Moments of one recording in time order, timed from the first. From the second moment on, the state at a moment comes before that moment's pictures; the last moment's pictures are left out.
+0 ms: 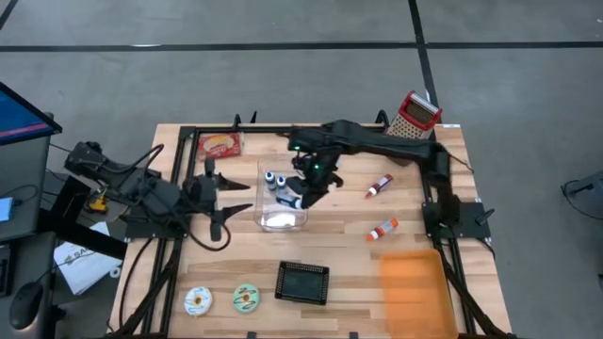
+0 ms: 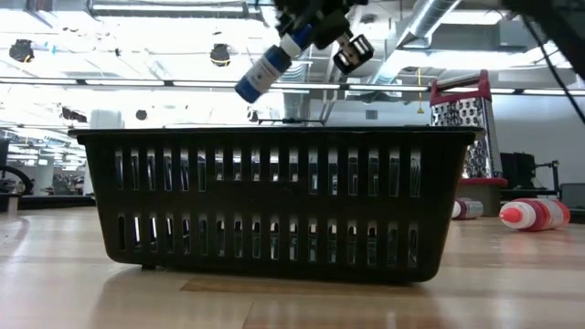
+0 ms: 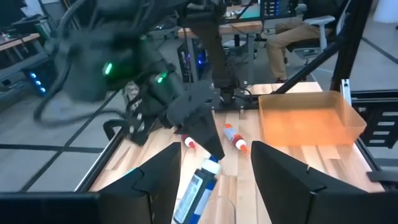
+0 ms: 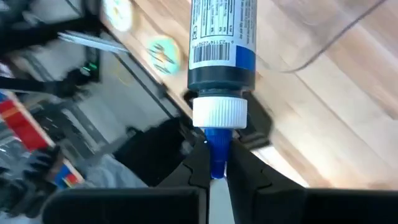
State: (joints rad) left arm -0.51 0.97 1.12 -0.45 -0.72 -0.06; right arm -0.19 2.09 2.14 -1.34 -0.71 0.80
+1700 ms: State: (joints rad) left arm -0.60 0.97 1.12 -0.49 -0.79 -0.07; right arm -0.32 2.45 2.33 -1.50 -0.75 0.98
